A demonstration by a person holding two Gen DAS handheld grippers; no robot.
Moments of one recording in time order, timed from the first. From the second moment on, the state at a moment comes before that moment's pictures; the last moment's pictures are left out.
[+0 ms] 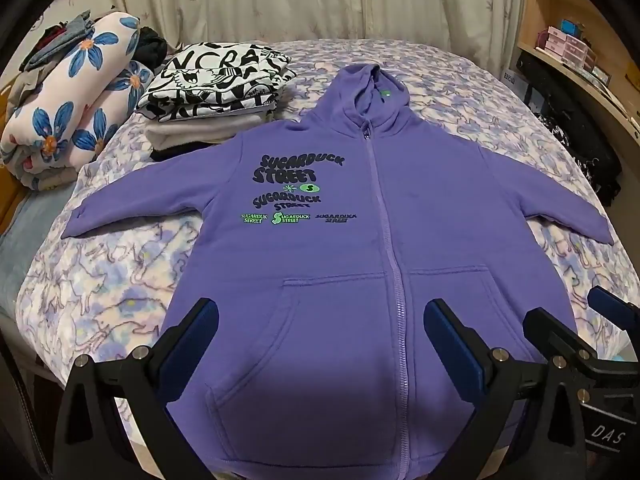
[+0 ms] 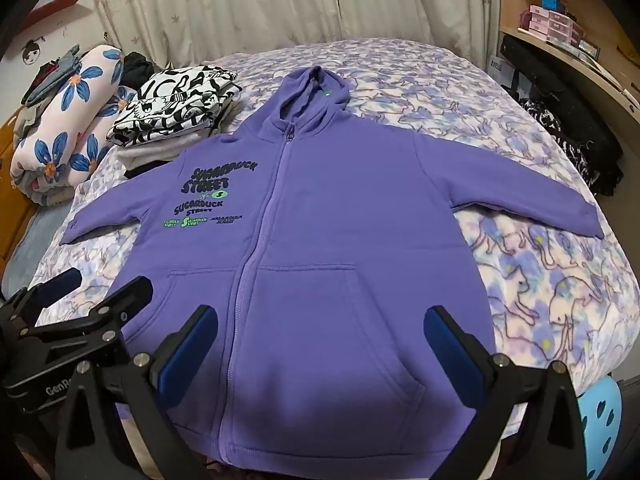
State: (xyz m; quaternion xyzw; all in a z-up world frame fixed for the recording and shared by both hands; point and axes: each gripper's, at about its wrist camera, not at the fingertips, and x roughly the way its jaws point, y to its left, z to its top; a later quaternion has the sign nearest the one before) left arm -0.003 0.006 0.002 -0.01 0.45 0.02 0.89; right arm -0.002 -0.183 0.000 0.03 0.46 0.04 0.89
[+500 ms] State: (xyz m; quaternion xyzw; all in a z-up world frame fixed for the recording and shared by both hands) left arm -0.004 0.003 0.006 0.01 0.45 0.03 0.89; right arm 0.001 -0.178 0.003 0.02 0.46 0.04 0.89
